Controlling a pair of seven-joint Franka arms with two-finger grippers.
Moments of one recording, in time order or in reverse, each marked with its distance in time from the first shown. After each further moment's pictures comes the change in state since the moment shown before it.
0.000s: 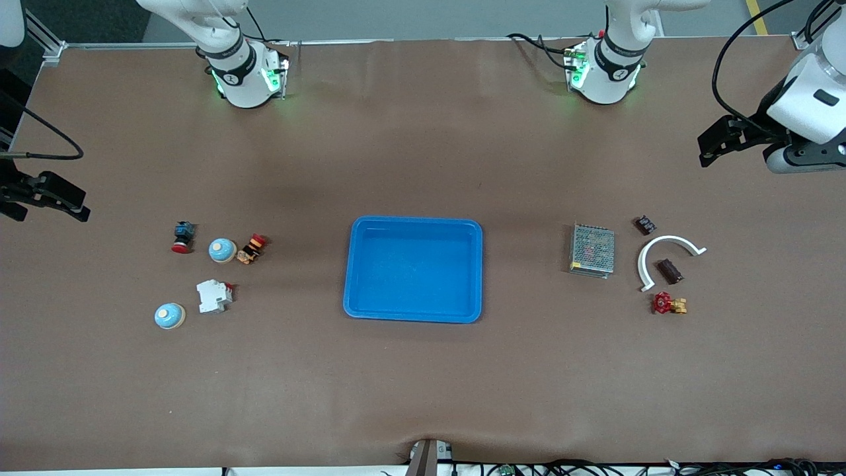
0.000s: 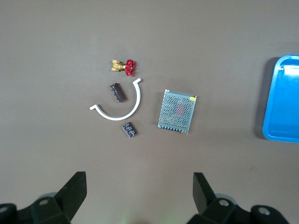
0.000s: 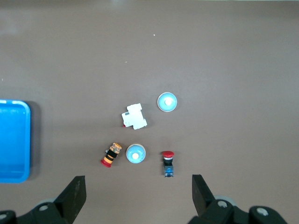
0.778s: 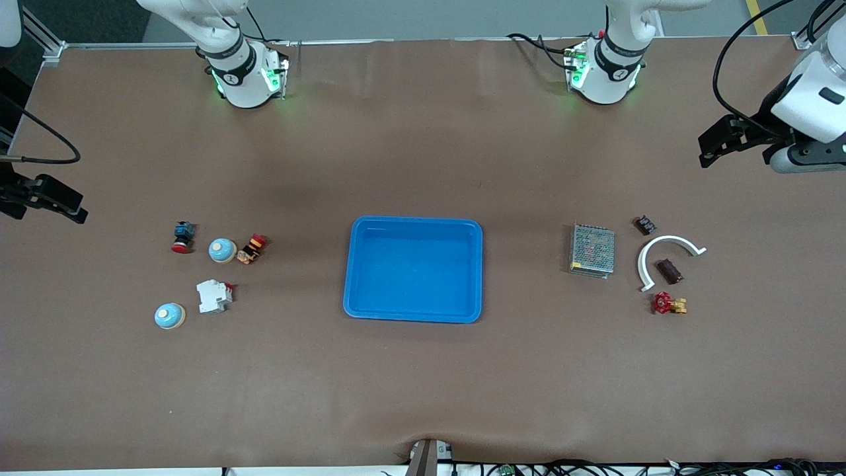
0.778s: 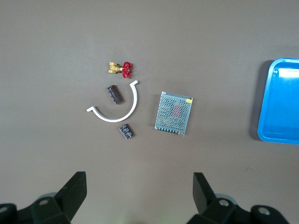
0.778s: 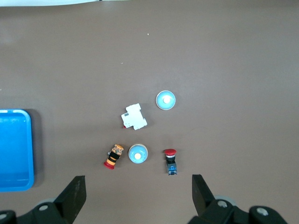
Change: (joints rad) left arm 0.000 0.005 0.002 0.013 -0.008 0.000 0.000; right arm -0.004 0.001 0.003 0.004 -0.001 -0.008 0.076
